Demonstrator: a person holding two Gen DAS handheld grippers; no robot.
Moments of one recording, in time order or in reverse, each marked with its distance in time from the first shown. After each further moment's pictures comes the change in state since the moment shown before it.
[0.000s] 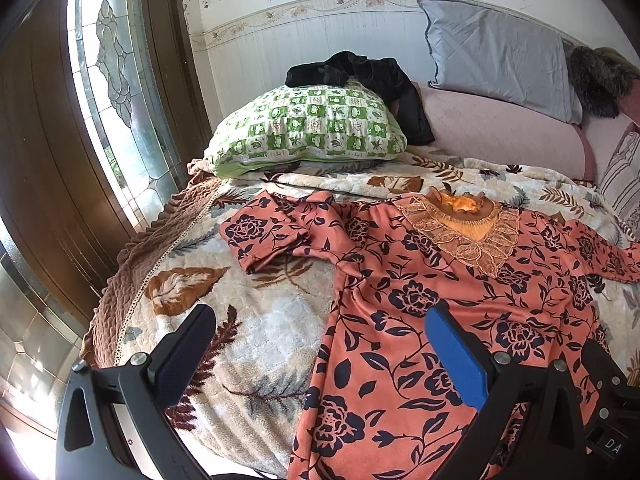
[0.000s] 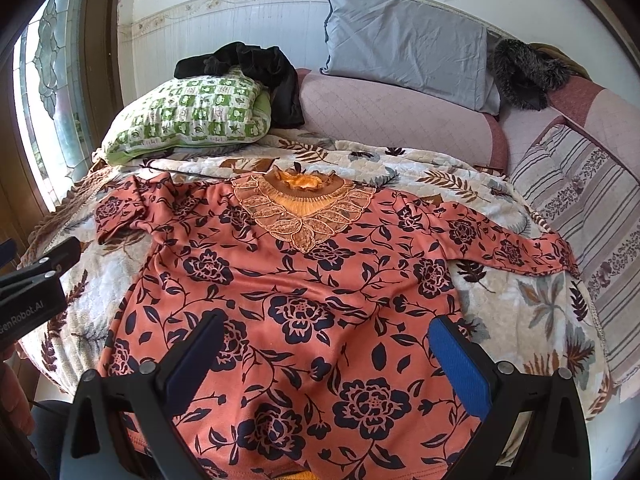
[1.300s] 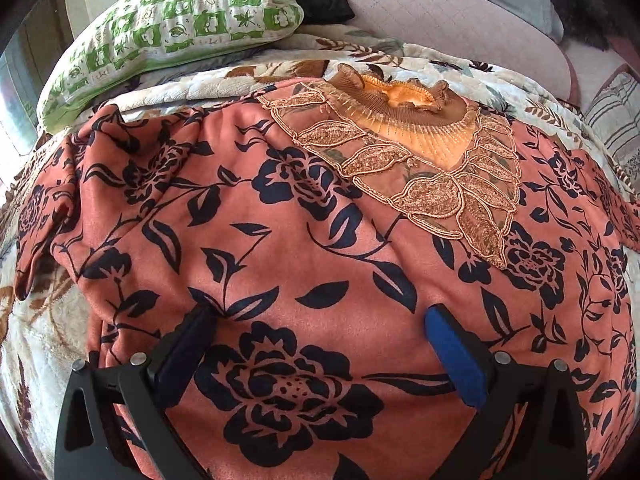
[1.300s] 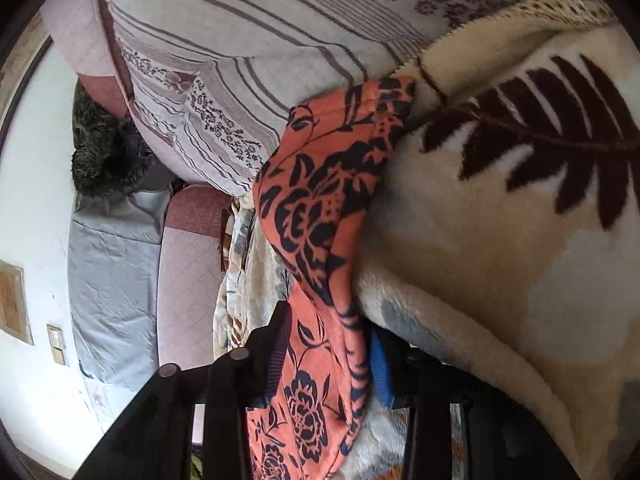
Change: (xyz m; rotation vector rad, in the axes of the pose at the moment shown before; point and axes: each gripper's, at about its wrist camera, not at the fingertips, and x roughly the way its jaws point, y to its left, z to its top) left arm 0.224 -0.130 0.001 0.105 0.310 -0.264; right arm 0.247 -0.521 -0.069 1.491 -0.234 0.144
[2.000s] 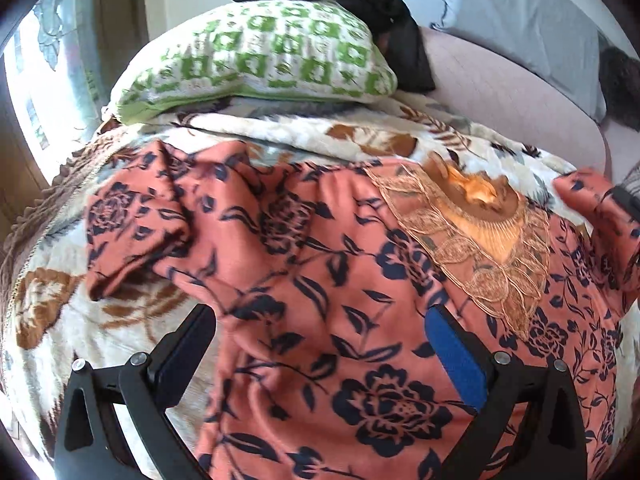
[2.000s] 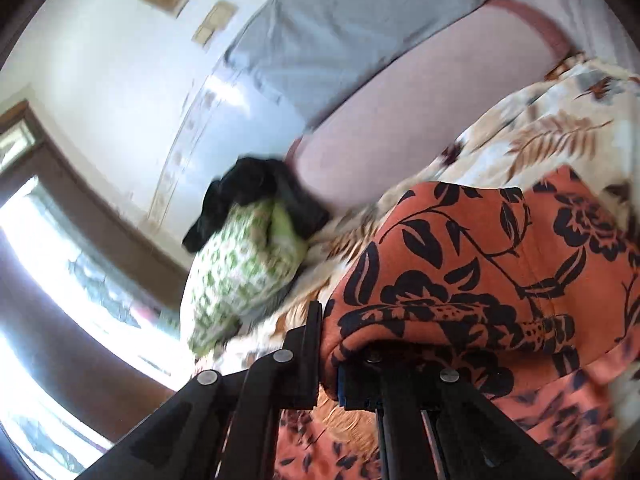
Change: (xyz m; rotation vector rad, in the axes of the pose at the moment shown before) left arm -0.057 0.075 0.018 -0.189 -0.151 0.106; right arm 0.015 0.229 -0.362 -0.799 0.540 0.377
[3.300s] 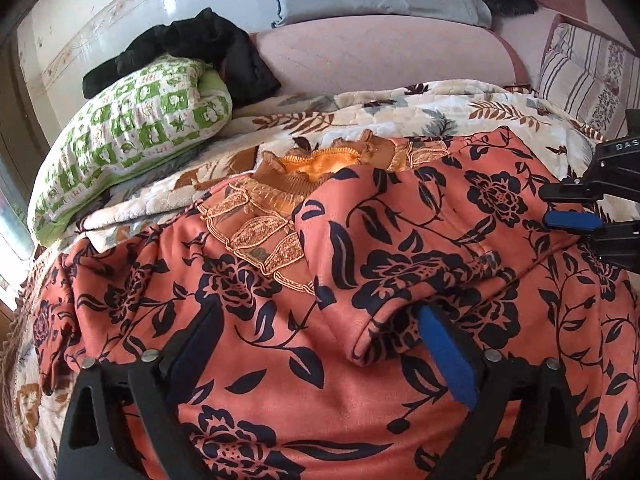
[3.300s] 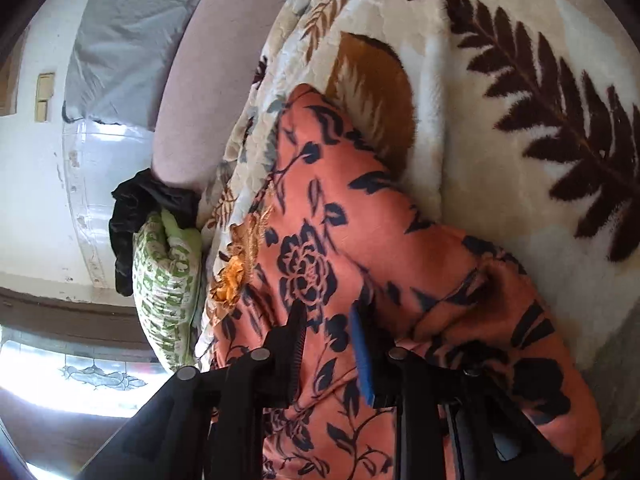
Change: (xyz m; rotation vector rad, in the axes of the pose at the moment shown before) left arm 0.020 -0.134 -0.028 0.416 -0.062 -0.130; right arm -0.020 -0.141 -0.036 0.536 0.147 -0.143
